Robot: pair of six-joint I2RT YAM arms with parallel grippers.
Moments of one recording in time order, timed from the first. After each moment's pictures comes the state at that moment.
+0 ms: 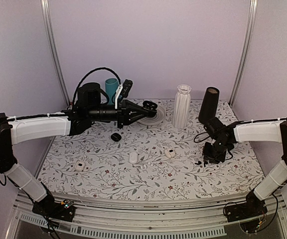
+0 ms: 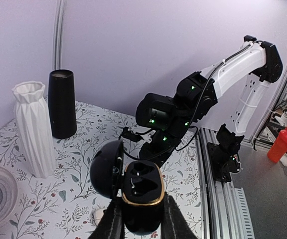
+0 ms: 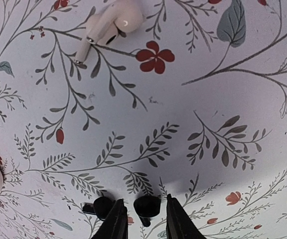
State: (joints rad) left arm -0.69 1.54 1.07 0.36 0.72 -0.13; right arm 0.50 1.56 0.84 -0.60 0.06 0.87
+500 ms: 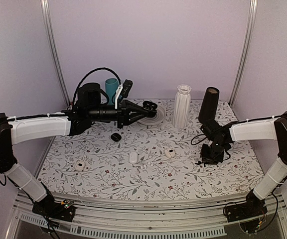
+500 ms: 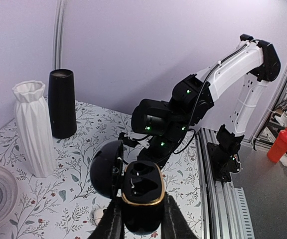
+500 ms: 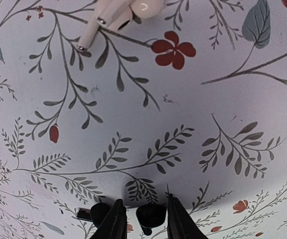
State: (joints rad) left arm -0.69 1.54 1.07 0.36 0.72 -0.13; right arm 0.52 1.62 0.86 -0.60 0.07 0.82
